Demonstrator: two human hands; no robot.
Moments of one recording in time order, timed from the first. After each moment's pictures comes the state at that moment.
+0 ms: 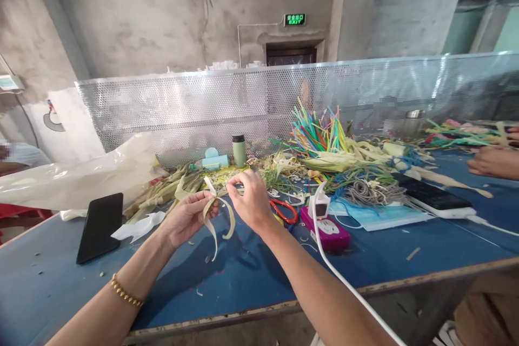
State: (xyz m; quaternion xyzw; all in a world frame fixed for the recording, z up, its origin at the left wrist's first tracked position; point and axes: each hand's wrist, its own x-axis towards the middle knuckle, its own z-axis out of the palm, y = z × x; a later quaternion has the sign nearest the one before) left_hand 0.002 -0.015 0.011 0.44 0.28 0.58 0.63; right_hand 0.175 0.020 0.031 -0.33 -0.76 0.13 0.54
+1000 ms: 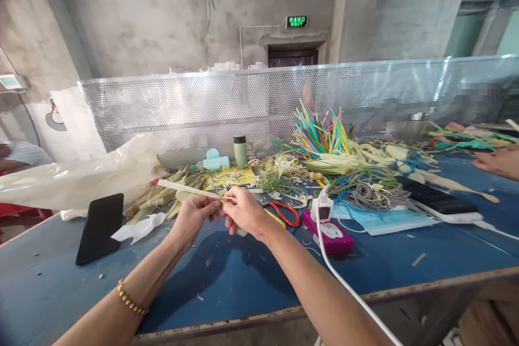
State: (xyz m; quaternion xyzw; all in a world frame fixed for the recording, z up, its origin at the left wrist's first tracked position) left_hand 0.013 -0.006 -0.001 0.57 0.40 0.61 0.38; right_hand 0.165 0.010 0.027 -0.34 -0.72 0.48 0.36
